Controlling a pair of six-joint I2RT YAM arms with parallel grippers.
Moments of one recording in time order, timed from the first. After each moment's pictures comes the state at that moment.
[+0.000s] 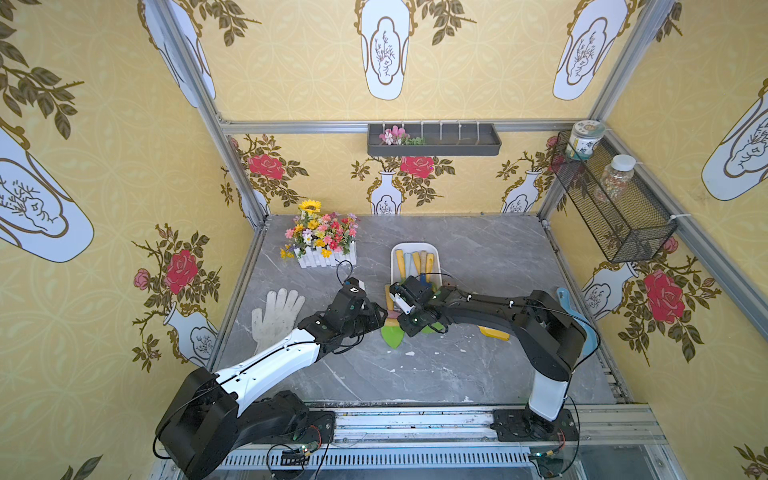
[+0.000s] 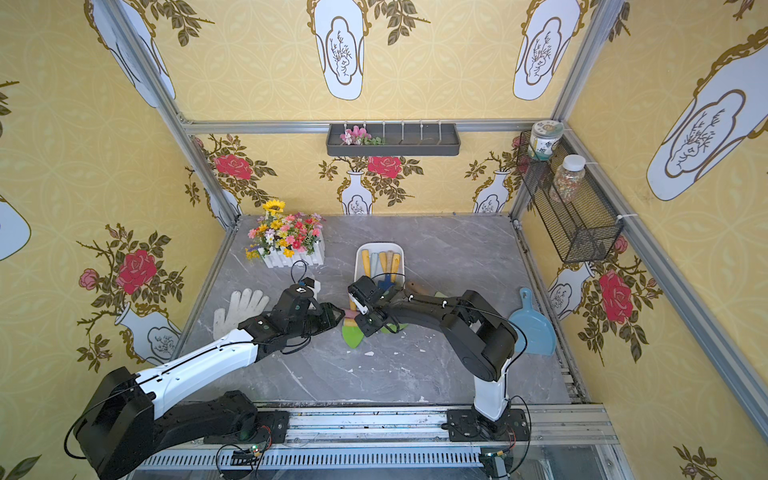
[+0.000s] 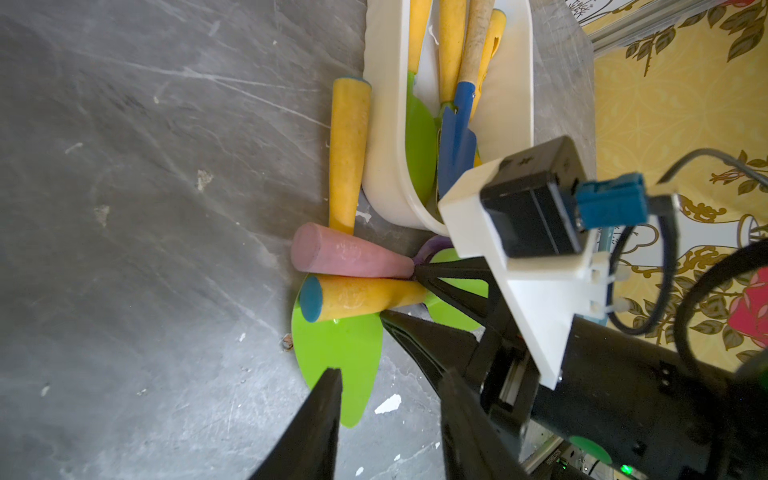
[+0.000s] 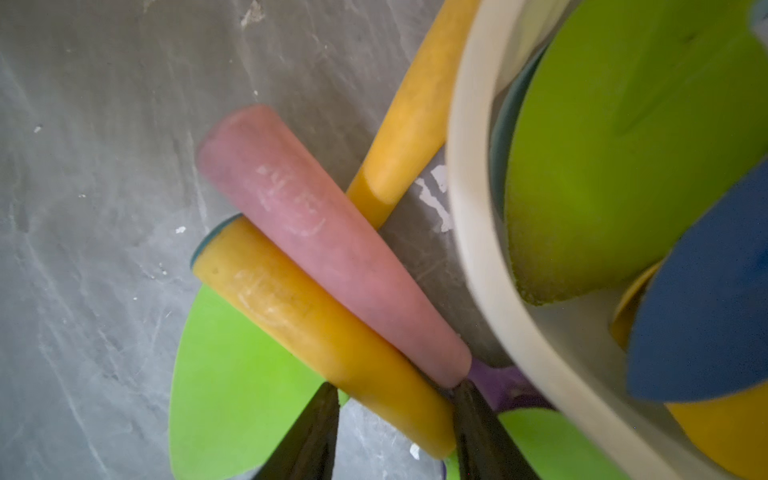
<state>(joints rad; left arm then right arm) -0.66 1.18 0.62 -0.21 0.12 -0.91 0.84 1.85 1.16 -0.48 -0.02 0.14</state>
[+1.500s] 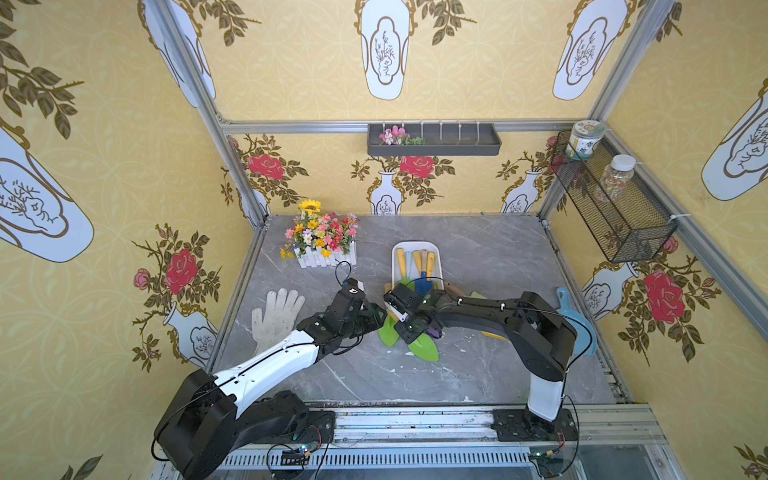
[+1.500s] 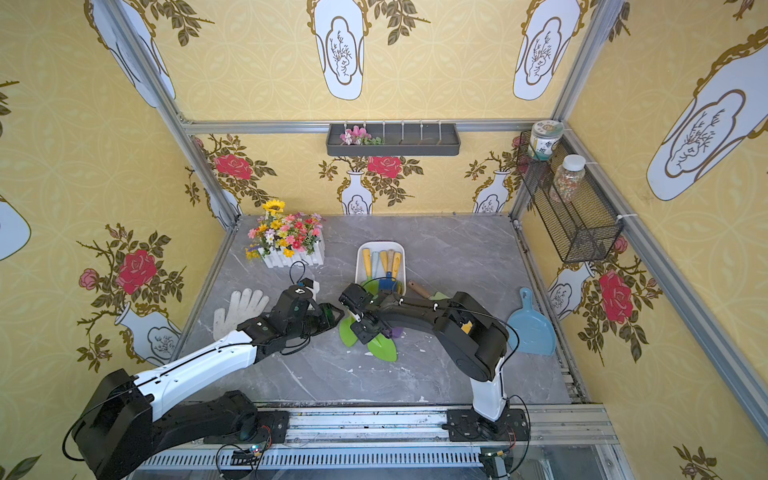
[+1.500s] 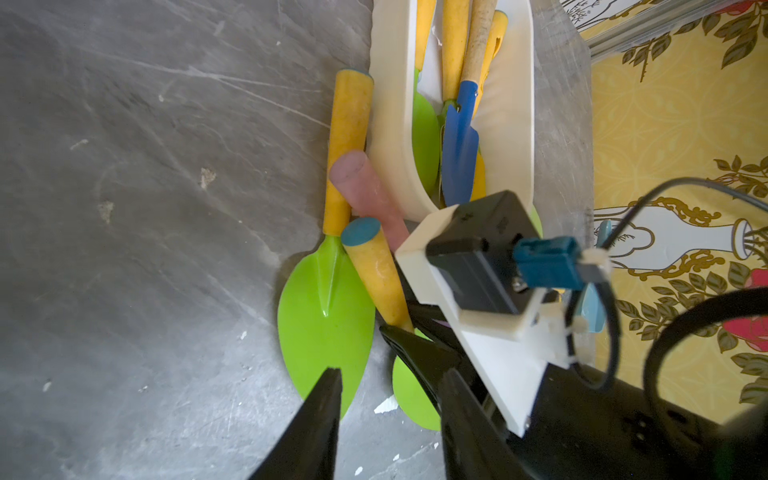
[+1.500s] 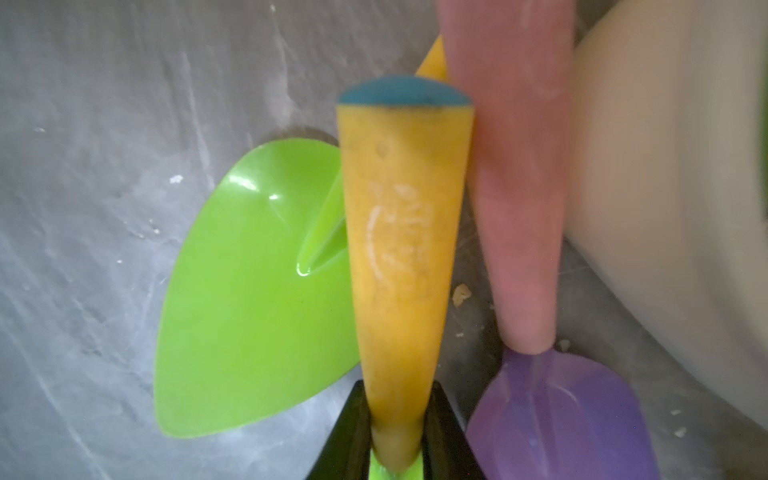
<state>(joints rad) -0.66 1.16 0.61 -0.20 0.11 -0.92 0.91 1.88 1.22 -0.59 0.05 0.15</state>
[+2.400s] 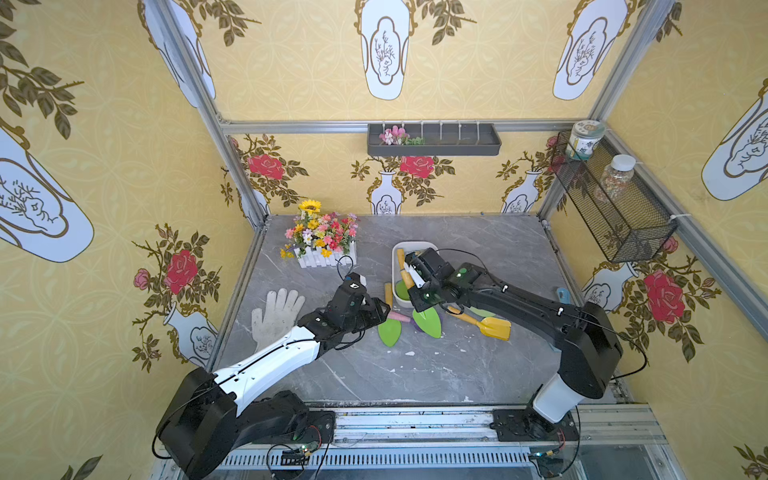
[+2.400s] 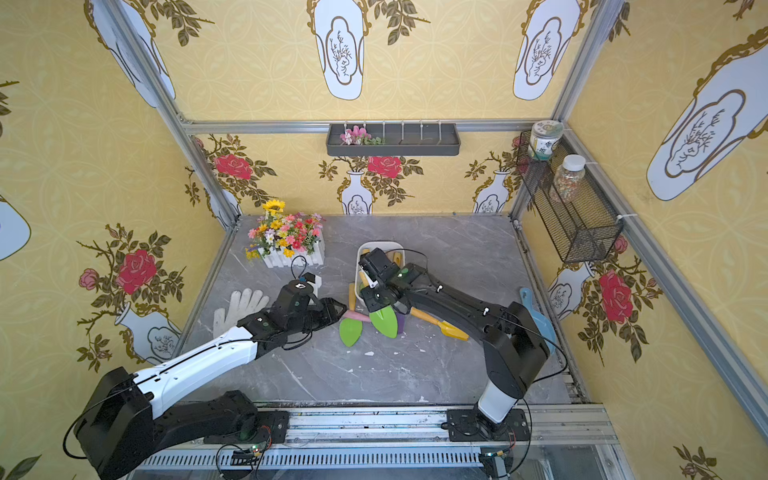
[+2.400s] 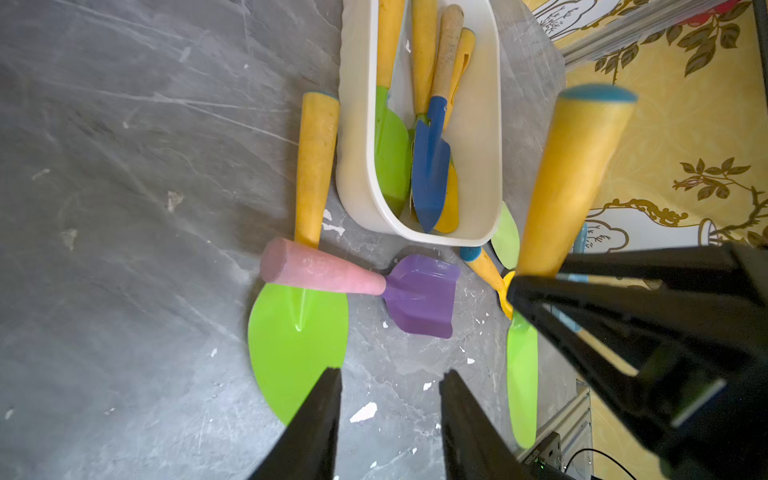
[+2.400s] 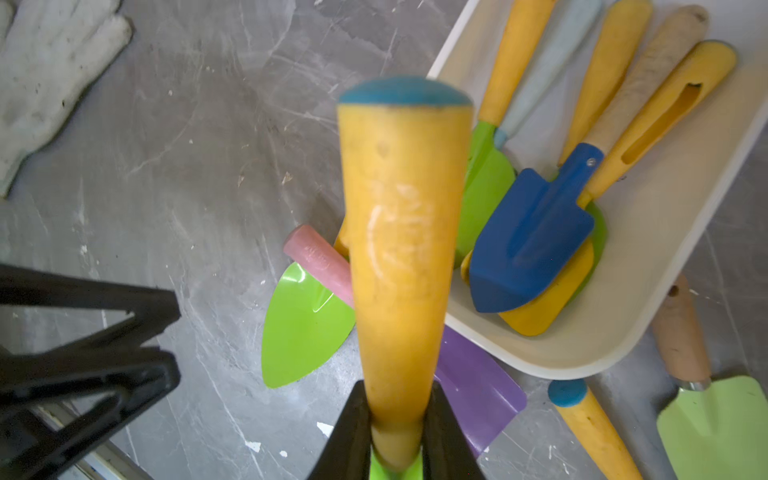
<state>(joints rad) -0.66 1.18 0.66 -0.20 0.14 -0.92 0.75 1.66 1.34 -0.71 0.00 0.26</state>
